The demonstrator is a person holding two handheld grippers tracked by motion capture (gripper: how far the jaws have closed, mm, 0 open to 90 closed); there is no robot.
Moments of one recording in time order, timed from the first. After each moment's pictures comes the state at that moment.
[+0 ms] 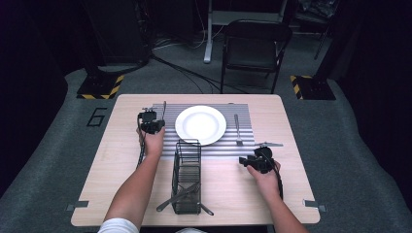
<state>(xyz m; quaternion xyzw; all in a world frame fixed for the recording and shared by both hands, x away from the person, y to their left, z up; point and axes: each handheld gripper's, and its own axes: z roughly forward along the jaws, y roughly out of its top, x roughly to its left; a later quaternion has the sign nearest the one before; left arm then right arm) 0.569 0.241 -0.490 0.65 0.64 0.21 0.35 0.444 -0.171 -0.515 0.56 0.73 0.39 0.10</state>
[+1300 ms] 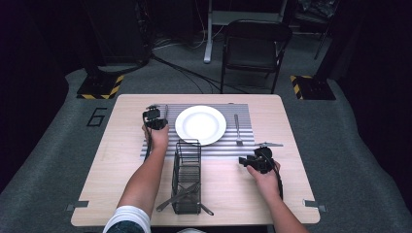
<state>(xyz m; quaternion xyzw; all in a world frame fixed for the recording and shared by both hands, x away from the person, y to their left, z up) 0.600 0.235 -0.508 0.63 0.69 0.17 0.32 0.444 -0.171 -0.515 0.55 0.73 0.39 0.10</state>
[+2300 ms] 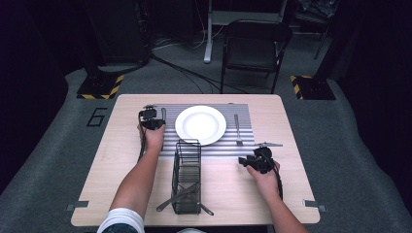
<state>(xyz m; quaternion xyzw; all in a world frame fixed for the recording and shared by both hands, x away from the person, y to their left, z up) 0.596 0.252 -0.504 0.66 0.66 0.17 0.32 0.444 -0.170 -0.515 0.55 0.73 0.39 0.10</state>
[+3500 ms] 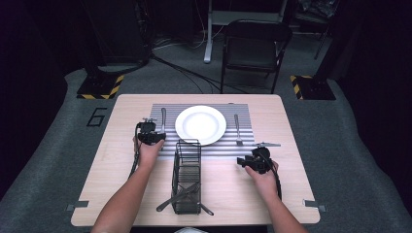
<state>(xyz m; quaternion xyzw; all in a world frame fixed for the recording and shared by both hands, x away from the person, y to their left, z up) 0.537 0.253 -0.509 0.71 0.60 0.19 0.31 0.443 -0.165 -0.515 0.55 0.74 0.39 0.09</state>
